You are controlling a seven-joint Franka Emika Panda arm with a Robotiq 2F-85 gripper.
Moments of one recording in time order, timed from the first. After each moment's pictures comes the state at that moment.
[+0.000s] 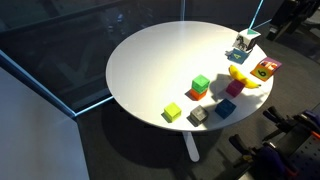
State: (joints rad) arm -0.07 -0.35 -0.14 -2.55 0.02 2.20 -0.11
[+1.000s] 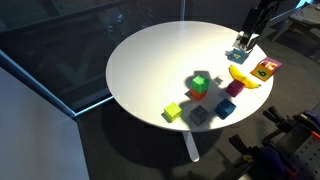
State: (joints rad) arm -0.01 -0.15 -0.06 -2.39 0.03 2.20 -0.21
